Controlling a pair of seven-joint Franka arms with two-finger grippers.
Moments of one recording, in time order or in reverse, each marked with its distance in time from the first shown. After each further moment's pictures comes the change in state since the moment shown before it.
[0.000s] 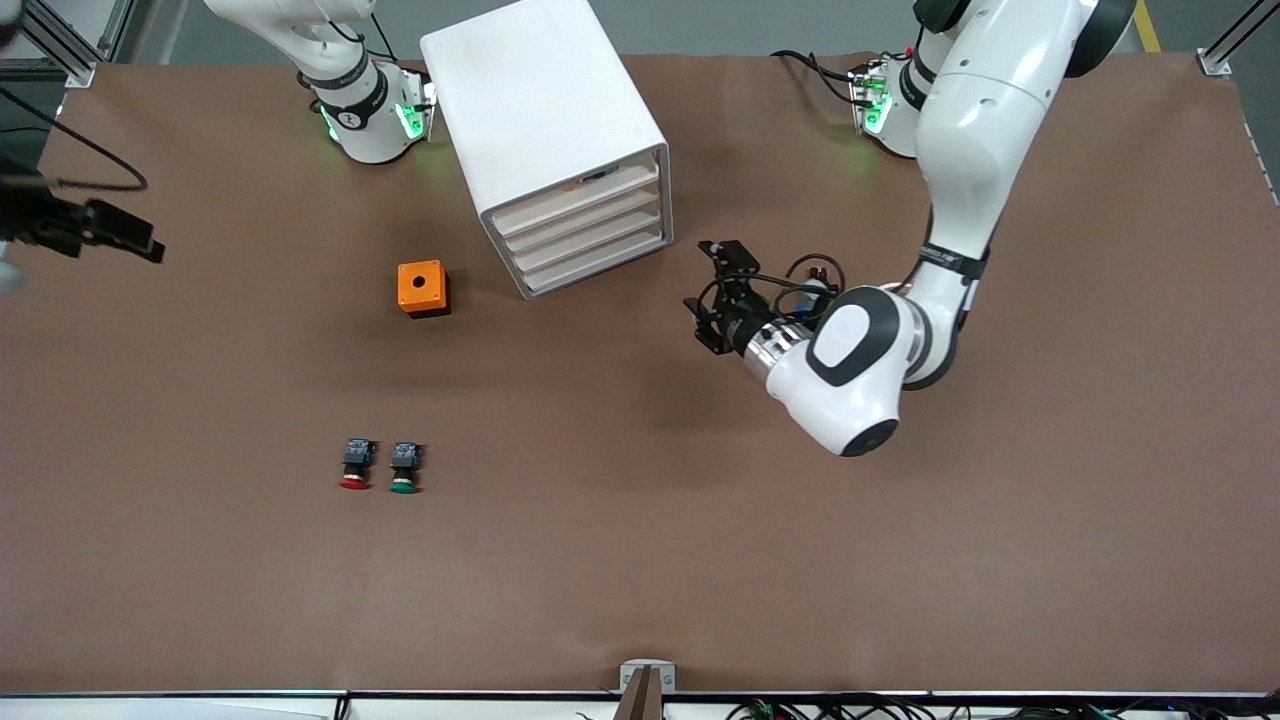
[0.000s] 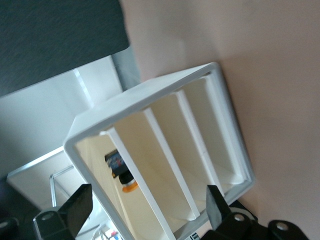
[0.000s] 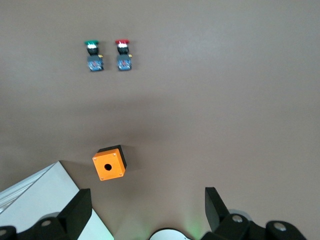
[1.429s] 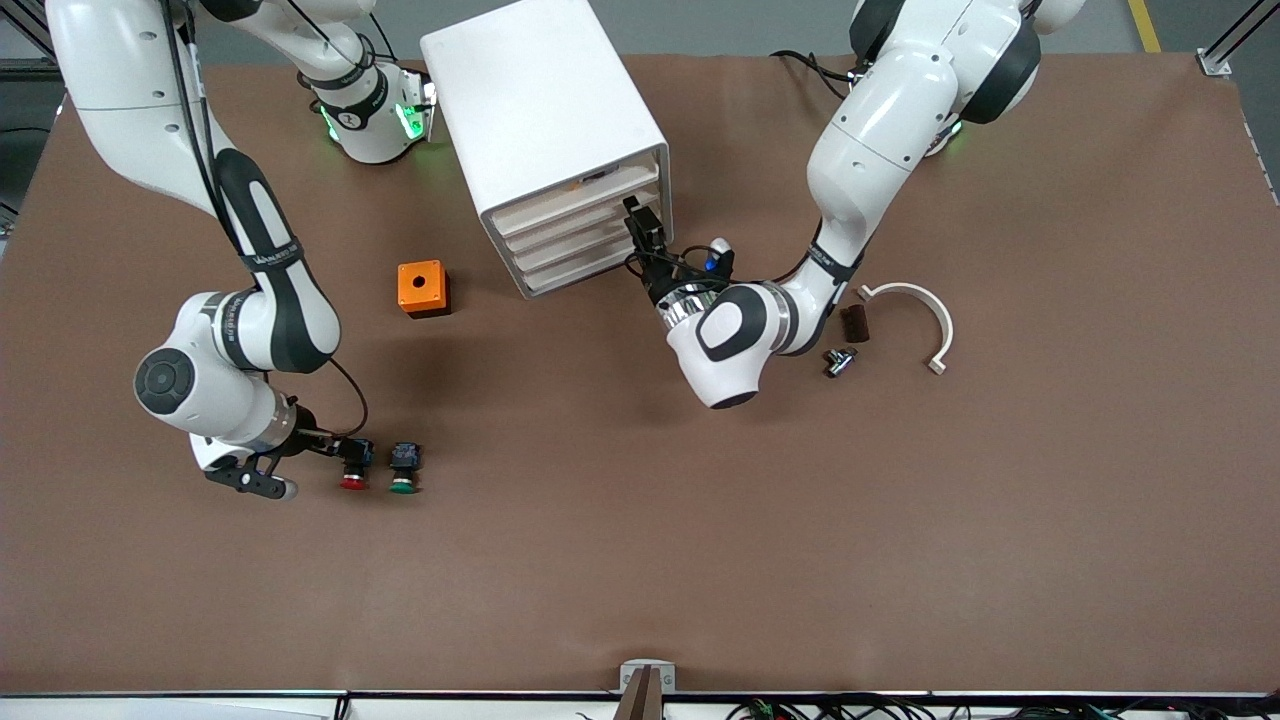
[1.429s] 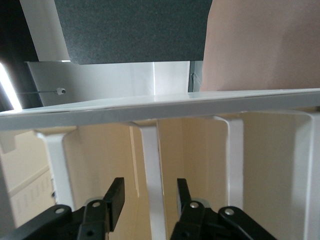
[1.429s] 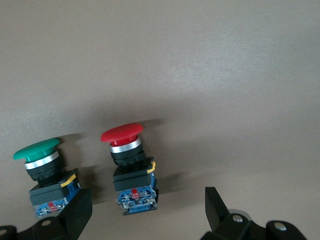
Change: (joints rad) left arm -0.161 0.177 -0.054 -0.070 -0.145 -0.026 -0.241; right arm 0.096 0.537 0.011 -0.231 0.101 0.947 0.197
